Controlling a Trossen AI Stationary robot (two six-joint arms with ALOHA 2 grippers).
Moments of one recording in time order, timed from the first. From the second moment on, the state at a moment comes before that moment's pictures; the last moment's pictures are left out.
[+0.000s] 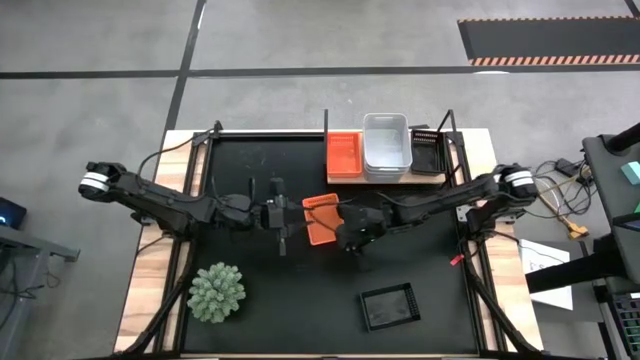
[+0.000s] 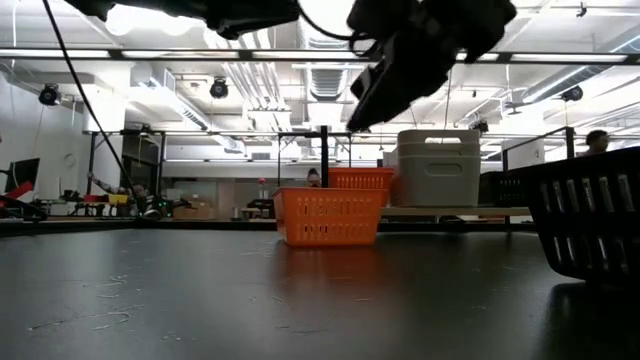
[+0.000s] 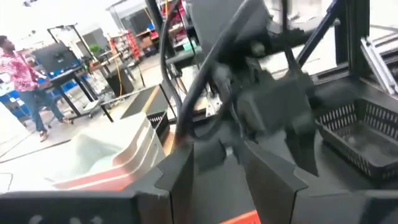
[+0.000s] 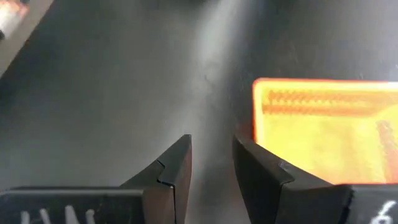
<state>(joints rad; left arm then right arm) -0.19 1.22 0.69 0.44 -0.30 0.32 0.13 1.65 1.09 -0.25 -0.15 -0.08</state>
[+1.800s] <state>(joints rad) -0.19 1.21 0.66 0.45 -0.30 0.32 0.16 1.84 1.35 -0.61 0.05 -0.17</state>
